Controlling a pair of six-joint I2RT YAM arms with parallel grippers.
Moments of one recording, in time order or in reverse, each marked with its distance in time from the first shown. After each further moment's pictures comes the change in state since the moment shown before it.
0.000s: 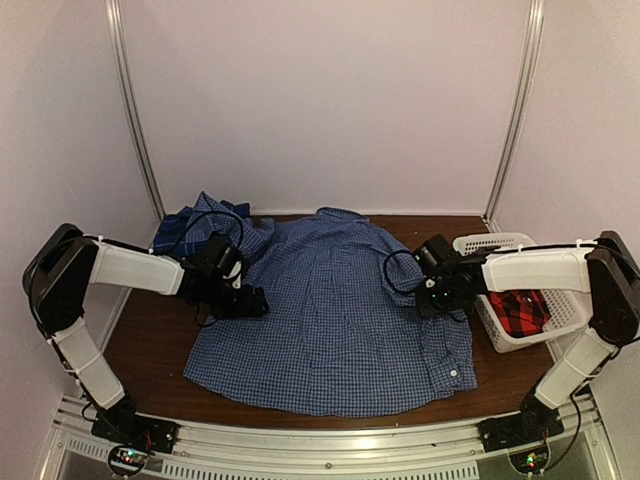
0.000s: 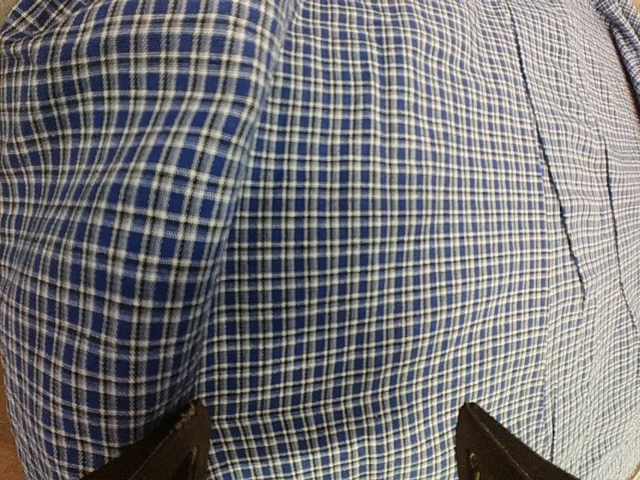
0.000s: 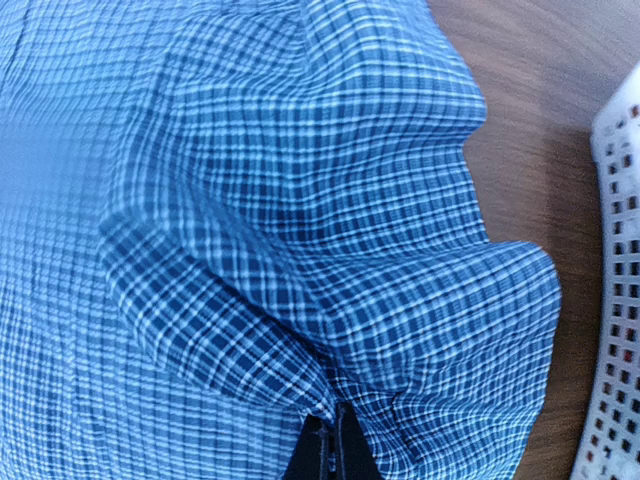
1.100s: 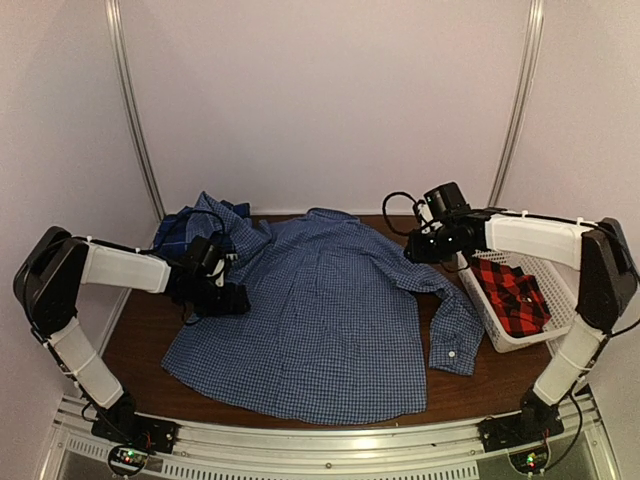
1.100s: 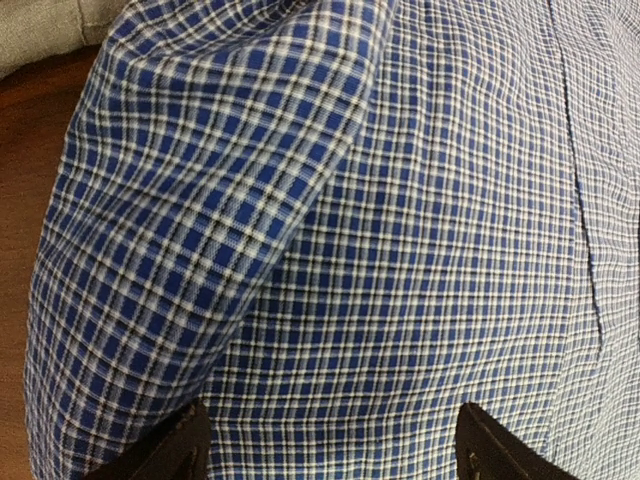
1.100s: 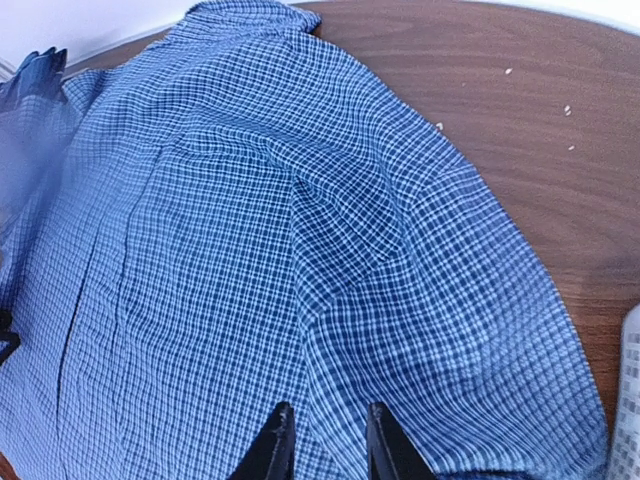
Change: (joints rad) left arm 0.104 -0.047 -0.053 -0.024 -0.040 0.060; right arm -0.195 0.034 0.274 0.071 -0.273 -0.062
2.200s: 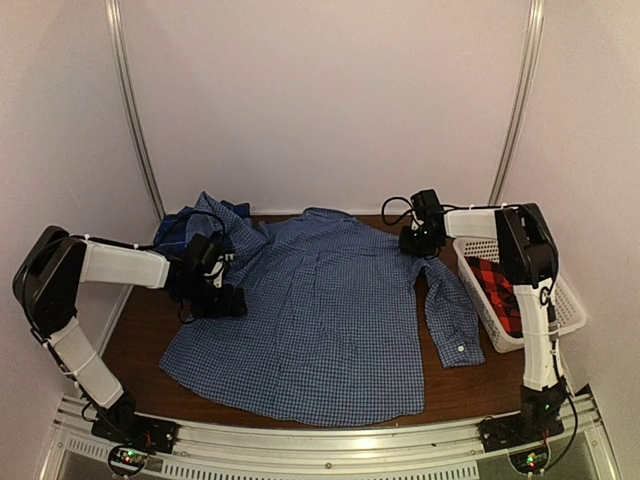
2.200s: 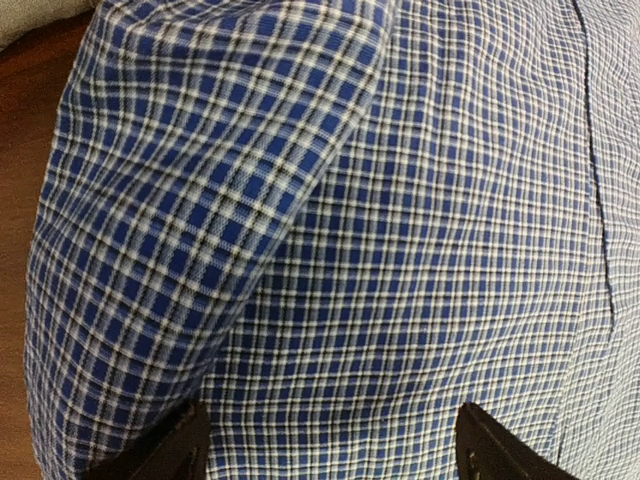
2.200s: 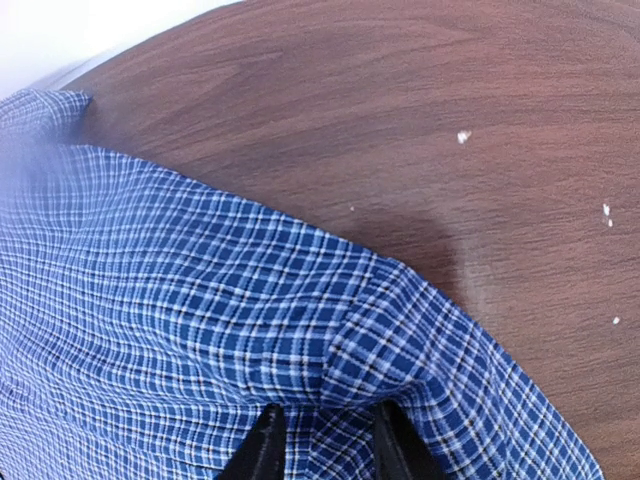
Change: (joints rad) left arm 0.012 -0.004 0.035 -0.108 0.028 0.027; right arm -0.179 0.696 0.532 0.092 0.006 0.051
